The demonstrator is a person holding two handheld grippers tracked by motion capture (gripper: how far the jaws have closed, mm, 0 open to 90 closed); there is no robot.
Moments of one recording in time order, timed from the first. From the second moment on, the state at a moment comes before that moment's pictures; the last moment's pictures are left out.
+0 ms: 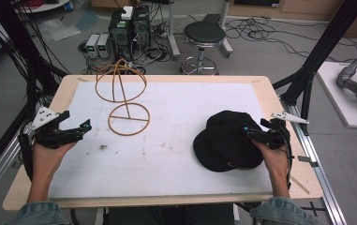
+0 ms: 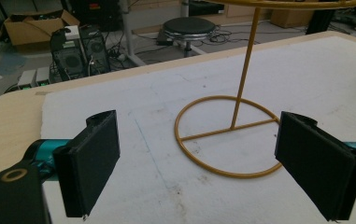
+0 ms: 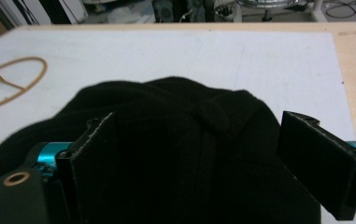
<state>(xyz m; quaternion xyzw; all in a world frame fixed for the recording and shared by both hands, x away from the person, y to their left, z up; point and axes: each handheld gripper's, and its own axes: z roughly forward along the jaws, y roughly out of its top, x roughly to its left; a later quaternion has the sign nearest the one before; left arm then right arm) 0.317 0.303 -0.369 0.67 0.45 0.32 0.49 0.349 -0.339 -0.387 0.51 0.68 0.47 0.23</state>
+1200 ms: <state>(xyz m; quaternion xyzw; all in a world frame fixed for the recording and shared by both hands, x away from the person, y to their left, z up) 0.315 0.306 -0.368 0.67 0.45 0.33 0.49 0.349 -0.323 -0.399 0.51 0.71 0.44 0.21</state>
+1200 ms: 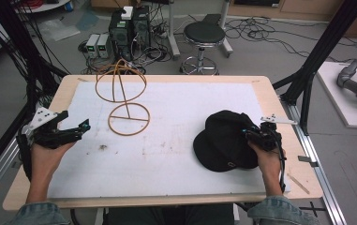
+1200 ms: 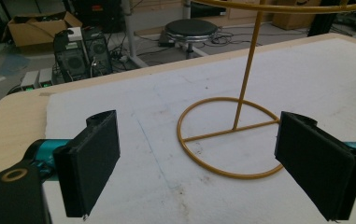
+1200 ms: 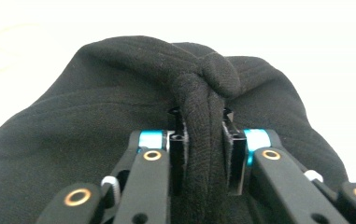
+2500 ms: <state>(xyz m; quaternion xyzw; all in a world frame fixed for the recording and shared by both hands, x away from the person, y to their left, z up) 0.303 0.328 -0.353 0.64 0.46 0.35 0.51 0.323 -0.276 -0.289 0.41 0.67 0.54 0.29</state>
